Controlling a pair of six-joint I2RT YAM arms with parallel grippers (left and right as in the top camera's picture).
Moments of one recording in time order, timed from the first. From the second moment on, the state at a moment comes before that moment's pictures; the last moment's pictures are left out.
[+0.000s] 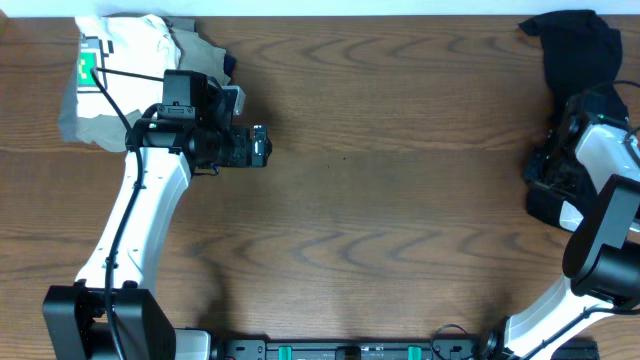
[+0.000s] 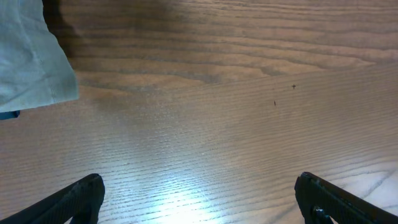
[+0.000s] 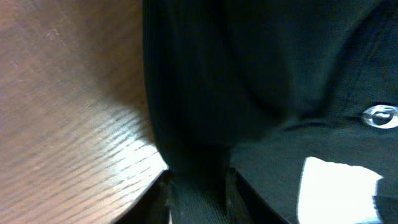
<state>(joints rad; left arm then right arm) -0.06 1.55 1.22 -0.81 0.32 -0.04 -0.35 1.94 1.25 -0.83 0.11 0.14</state>
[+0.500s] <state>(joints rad) -0.06 1.55 1.22 -0.75 0.32 -0.04 -0.28 1.94 1.28 -0.80 -0.12 0.12</state>
